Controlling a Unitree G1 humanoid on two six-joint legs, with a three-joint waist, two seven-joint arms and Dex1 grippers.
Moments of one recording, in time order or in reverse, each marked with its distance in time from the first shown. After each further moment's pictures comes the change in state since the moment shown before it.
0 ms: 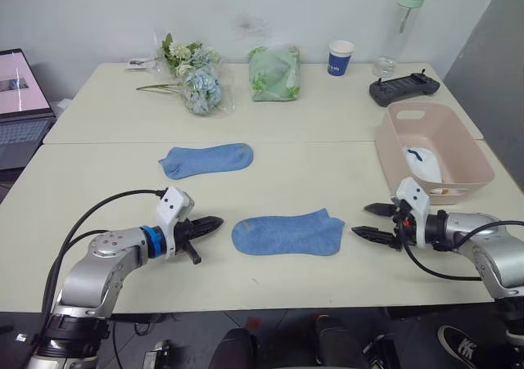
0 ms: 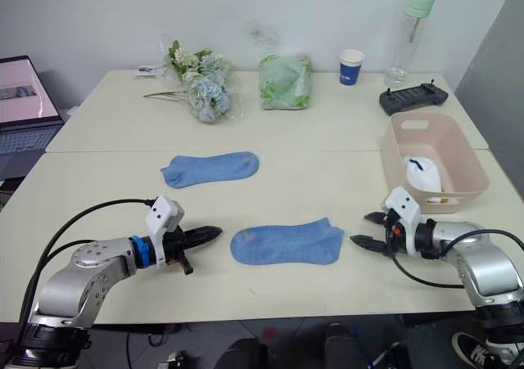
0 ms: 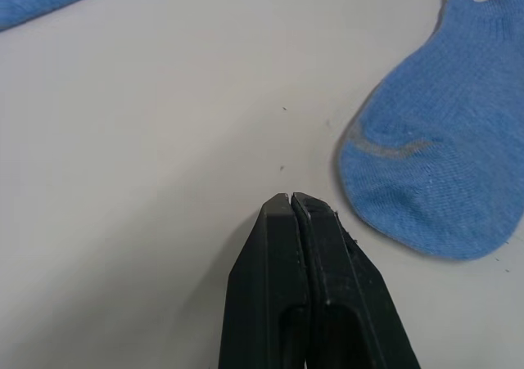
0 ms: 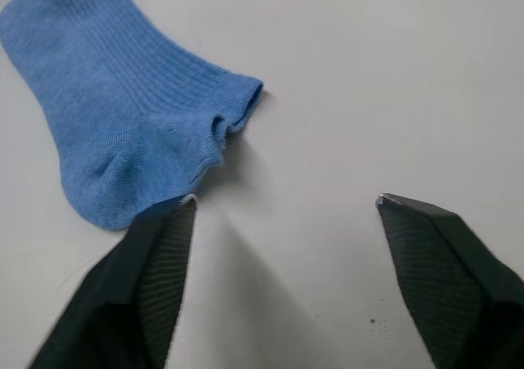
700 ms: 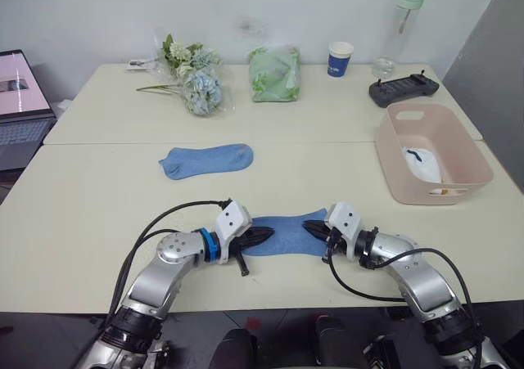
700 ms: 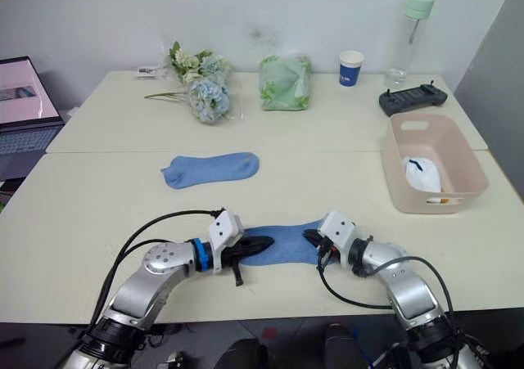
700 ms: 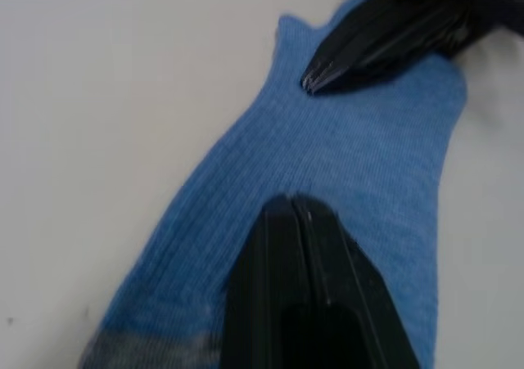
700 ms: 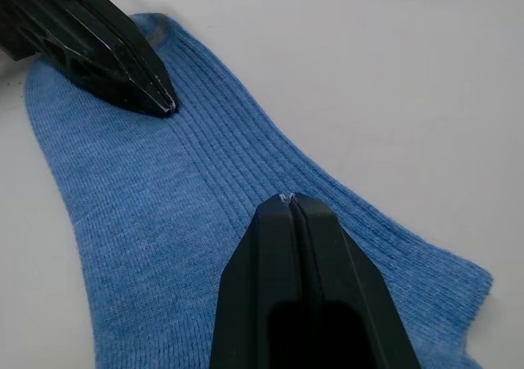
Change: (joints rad) left arm -0.054 -0.183 -0.290 0.093 0.193 -0.316 0.009; right arm 0.051 0.307 0.283 0.034 -0.303 -0.369 -0.258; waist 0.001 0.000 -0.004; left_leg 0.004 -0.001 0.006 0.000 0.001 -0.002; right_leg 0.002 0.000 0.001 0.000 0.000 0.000
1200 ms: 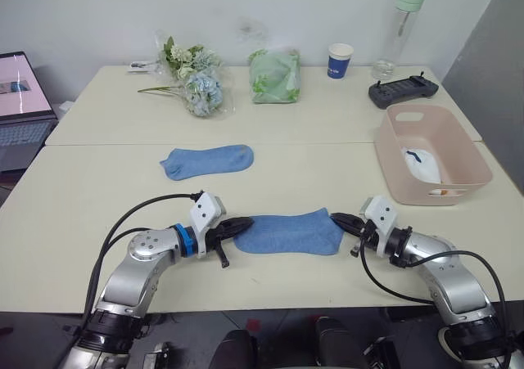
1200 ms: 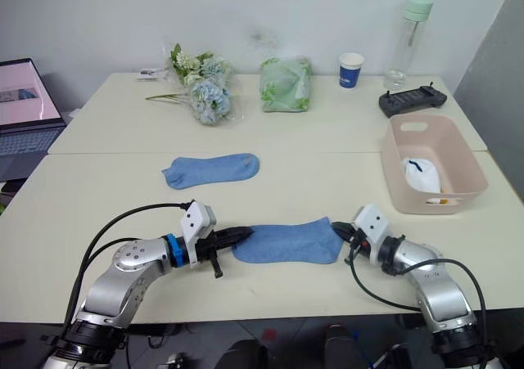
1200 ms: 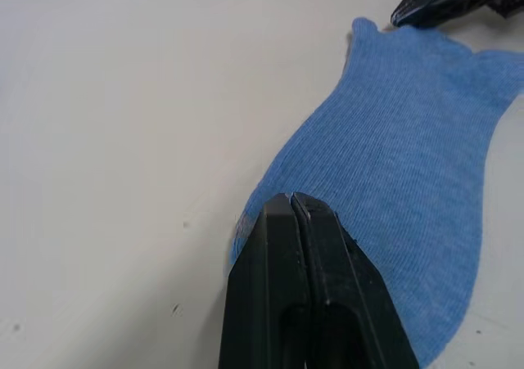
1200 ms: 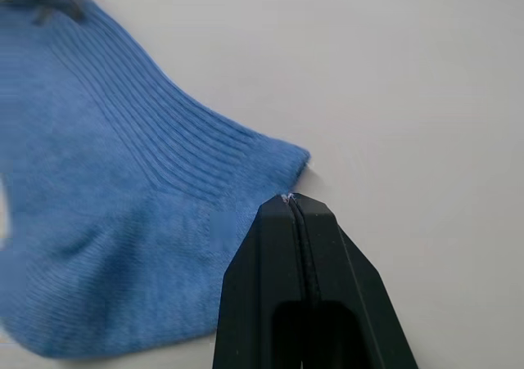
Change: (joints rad) left arm 0.036 0.055 0.138 -0.061 -0.112 0.064 -0.051; right arm 0.060 -0.061 -0.167 -0.057 0.139 -0.001 0.059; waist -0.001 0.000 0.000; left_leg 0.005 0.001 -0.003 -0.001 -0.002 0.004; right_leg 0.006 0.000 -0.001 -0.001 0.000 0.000
